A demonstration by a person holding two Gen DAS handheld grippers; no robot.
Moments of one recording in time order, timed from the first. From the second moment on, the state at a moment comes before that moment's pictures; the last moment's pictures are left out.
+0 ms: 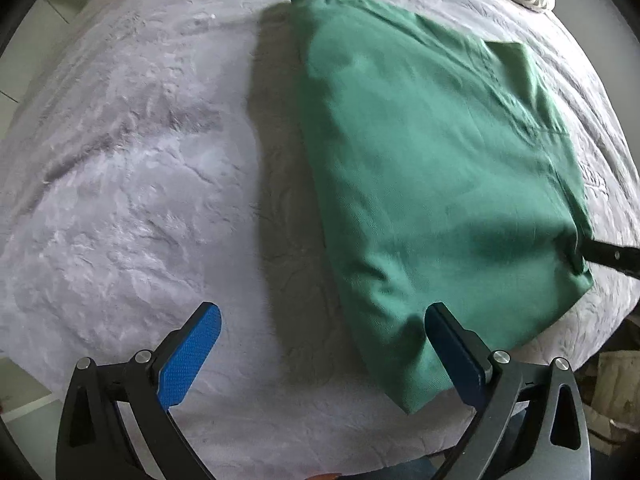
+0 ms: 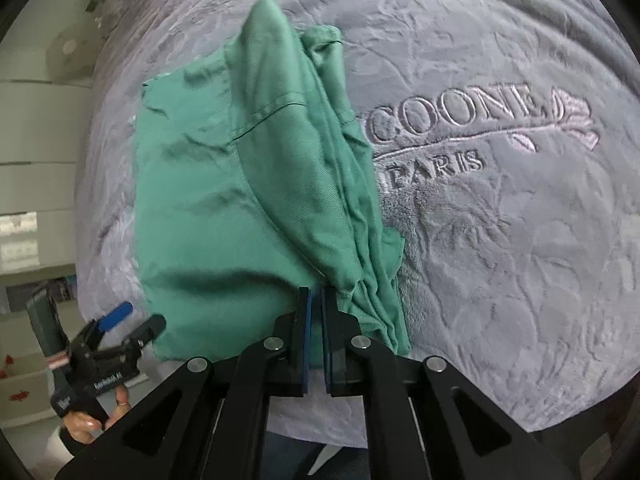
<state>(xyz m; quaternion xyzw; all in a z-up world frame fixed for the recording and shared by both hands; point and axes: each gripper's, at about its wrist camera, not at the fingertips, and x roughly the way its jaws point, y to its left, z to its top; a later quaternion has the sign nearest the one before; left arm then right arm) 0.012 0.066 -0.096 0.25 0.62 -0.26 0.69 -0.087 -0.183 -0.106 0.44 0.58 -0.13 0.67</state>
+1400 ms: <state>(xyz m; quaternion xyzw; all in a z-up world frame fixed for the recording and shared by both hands) 0.021 0.028 -0.008 0.24 0.58 -0.23 0.74 -0.034 -0.166 -0.007 0.26 0.59 -0.23 0.73</state>
